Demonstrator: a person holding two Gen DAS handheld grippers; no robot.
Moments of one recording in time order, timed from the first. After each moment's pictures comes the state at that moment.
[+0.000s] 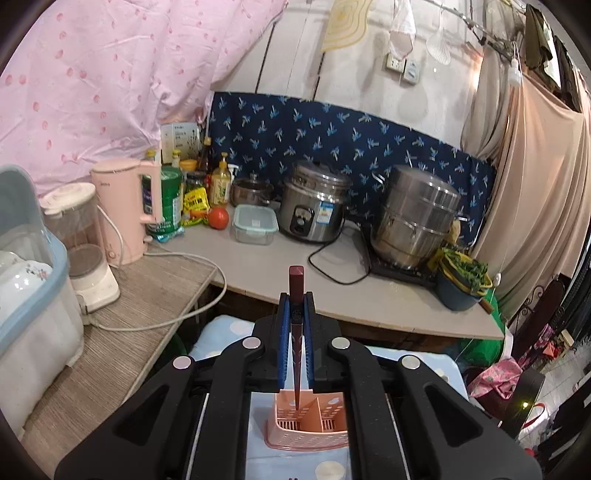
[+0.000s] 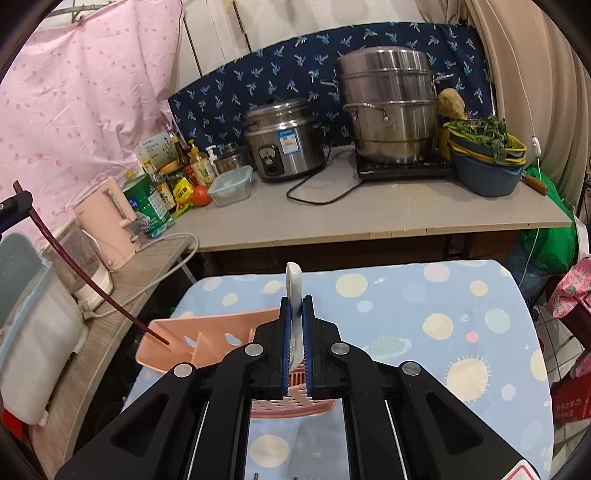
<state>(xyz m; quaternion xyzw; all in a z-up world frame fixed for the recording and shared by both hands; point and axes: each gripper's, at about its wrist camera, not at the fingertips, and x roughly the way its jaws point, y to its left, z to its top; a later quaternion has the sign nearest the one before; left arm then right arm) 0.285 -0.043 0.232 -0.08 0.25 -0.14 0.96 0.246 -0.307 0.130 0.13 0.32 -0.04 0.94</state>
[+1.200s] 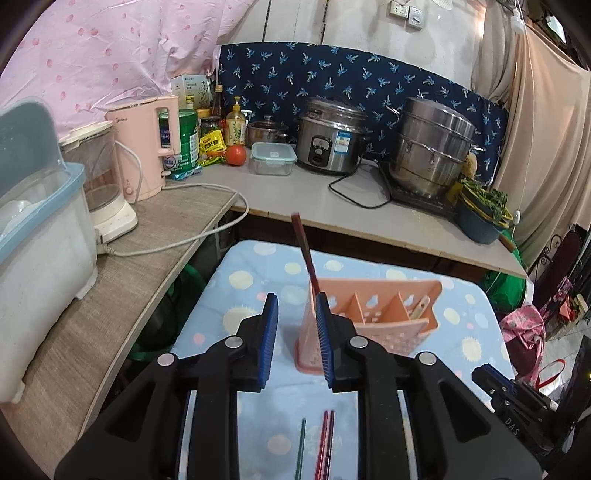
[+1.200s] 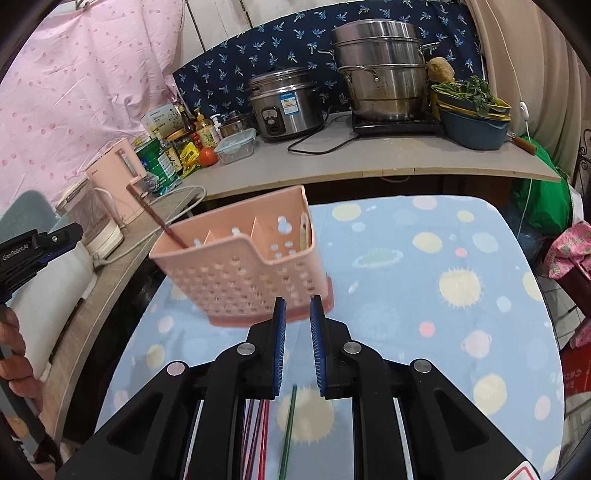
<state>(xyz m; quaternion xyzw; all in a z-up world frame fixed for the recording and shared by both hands) 0.230 -0.031 0.143 -0.03 0.33 -0.11 0.94 0.149 -0.288 0.092 0.14 0.36 -0.02 0.92</state>
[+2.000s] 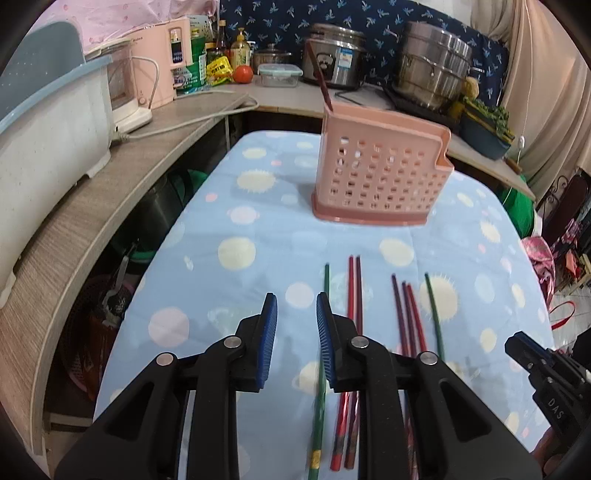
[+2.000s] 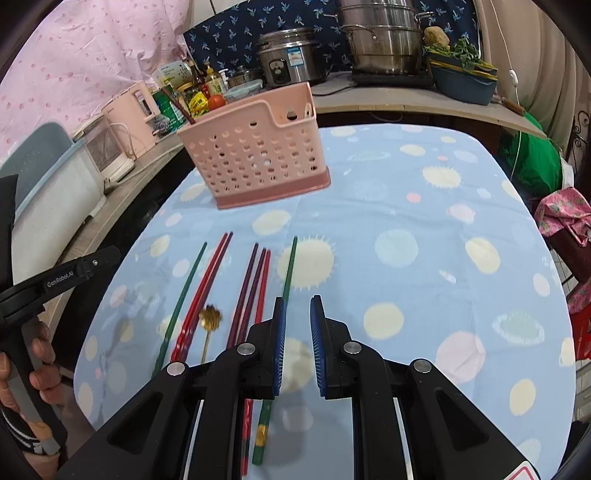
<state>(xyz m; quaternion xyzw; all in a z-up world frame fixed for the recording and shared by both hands) 0.130 -0.012 0.034 0.00 0.43 -0.11 0.90 0.034 -0.252 0.037 0.12 0.43 -0.02 0.90</state>
